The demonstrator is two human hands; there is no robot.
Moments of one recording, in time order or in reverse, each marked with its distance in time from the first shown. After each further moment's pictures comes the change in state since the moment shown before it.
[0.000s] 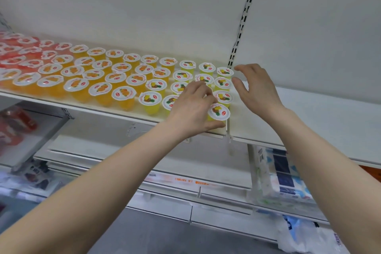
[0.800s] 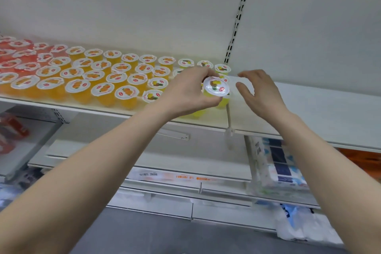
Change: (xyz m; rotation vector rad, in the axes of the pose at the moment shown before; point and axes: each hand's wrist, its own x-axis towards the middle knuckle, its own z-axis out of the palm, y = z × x) left_hand 0.006 -0.006 -0.068 -0.516 -0.051 -0.159; right_hand -0.031 -0.003 -0.004 0.001 0.014 0.114
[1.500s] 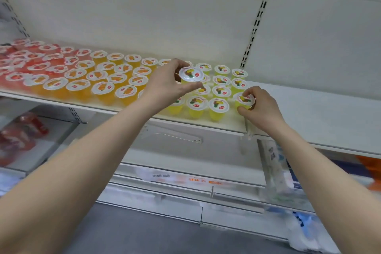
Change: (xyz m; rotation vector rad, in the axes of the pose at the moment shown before) left_hand -0.023 -0.050 -0.059 -0.104 0.181 -0.276; right_hand -0.011 -0.029 0.036 0.141 -0.140 0.216
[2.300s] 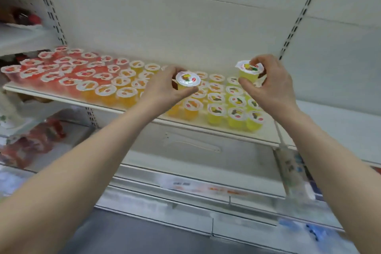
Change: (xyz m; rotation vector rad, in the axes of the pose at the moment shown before) left_hand -0.019 -0.072 -0.107 -0.022 0.057 0.012; right_hand -0.004 -0.168 -0.002 0.015 0.354 -0.333
